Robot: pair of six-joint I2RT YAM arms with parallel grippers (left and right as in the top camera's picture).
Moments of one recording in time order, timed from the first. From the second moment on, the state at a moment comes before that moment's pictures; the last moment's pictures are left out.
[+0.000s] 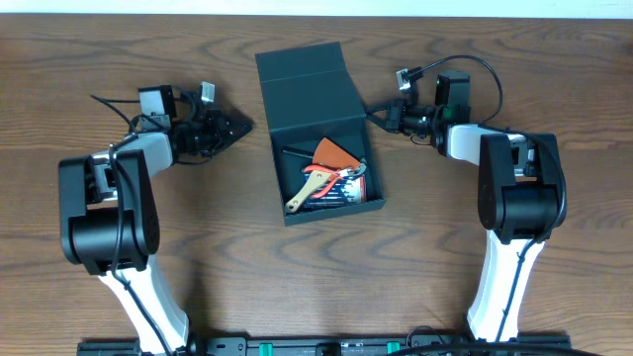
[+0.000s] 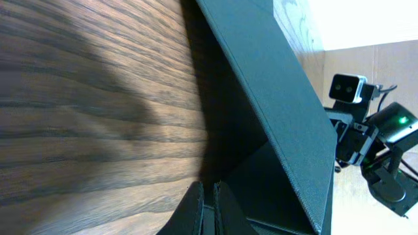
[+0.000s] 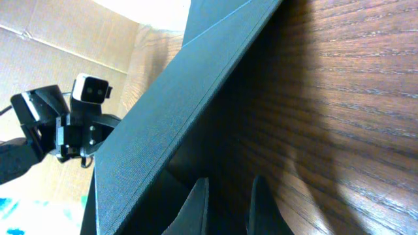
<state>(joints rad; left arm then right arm) 0.10 2.08 1.13 -0.02 0.96 -0.43 0.04 2.27 1.26 0.29 -1.04 0.53</state>
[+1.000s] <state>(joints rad) 0.01 2.16 1.13 0.15 0.96 -0.51 0.04 2.27 1.26 0.29 -1.04 0.54</state>
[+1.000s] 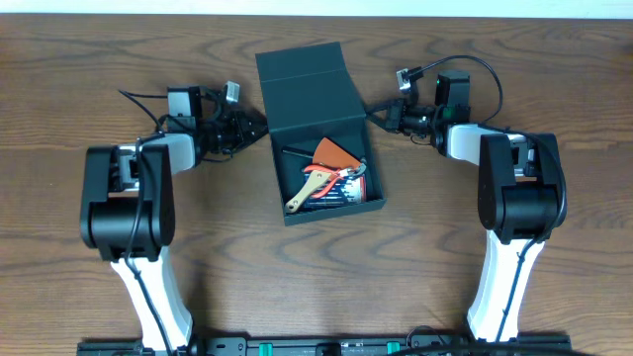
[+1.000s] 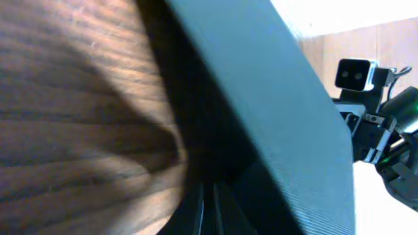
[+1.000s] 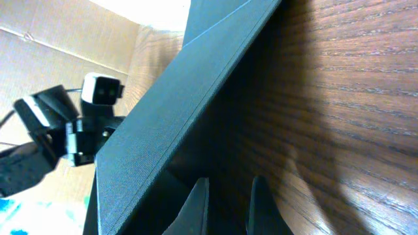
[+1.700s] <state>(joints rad) 0.01 2.18 1.13 0.35 1.07 -0.62 0.04 2.27 1.26 0.35 -1.09 0.54</state>
